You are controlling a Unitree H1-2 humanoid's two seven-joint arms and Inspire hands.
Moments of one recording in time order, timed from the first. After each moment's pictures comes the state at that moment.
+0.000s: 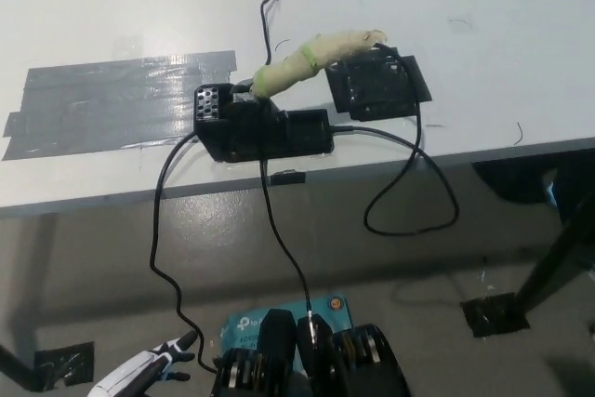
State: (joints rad) left_arm 0.02 0.35 -0.07 -0.09 0.22 0.46 -0.55; right_arm 0.10 -0.42 -0.14 -0.32 -0.86 0.07 0.58
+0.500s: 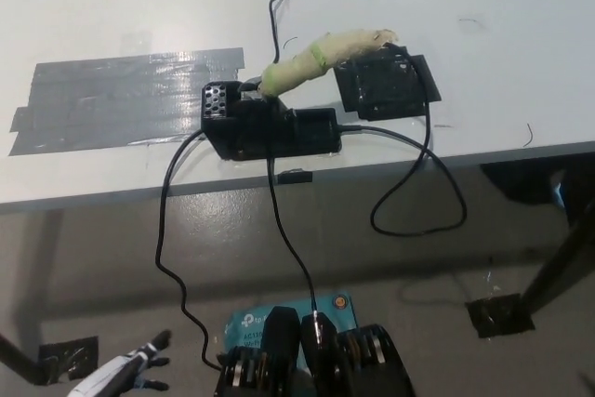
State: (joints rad) left_arm 0.02 0.35 0.01 -0.01 0.21 0.46 -0.53; right_arm 0.06 -0.29 -0.37 0.00 -0.58 0.08 0.53
